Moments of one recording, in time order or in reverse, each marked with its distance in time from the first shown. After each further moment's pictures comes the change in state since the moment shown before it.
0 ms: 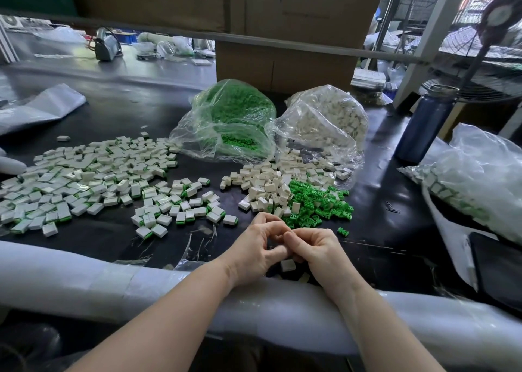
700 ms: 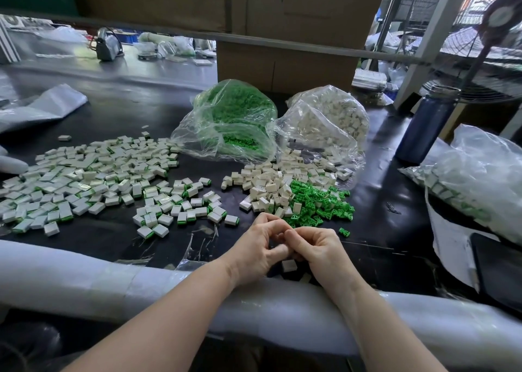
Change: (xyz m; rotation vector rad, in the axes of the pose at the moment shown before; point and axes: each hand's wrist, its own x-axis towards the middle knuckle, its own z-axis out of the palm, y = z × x) left_hand 0.000 0.000 0.000 0.010 -0.017 0.008; right_hand -0.001 -0.002 0.002 0.018 0.007 -0.017
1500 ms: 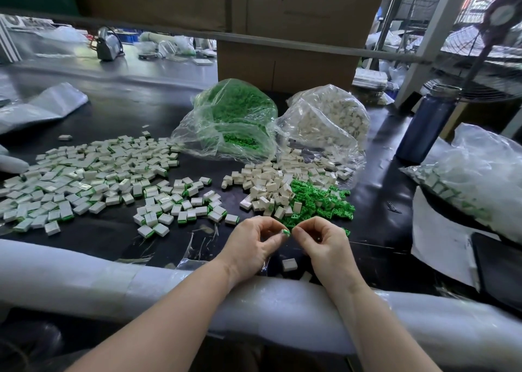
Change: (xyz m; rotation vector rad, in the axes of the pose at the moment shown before) left_hand 0.000 -0.003 -0.003 0.045 0.178 -0.058; right_hand 0.003 0.003 -0.003 -0.324 0.269 -0.142
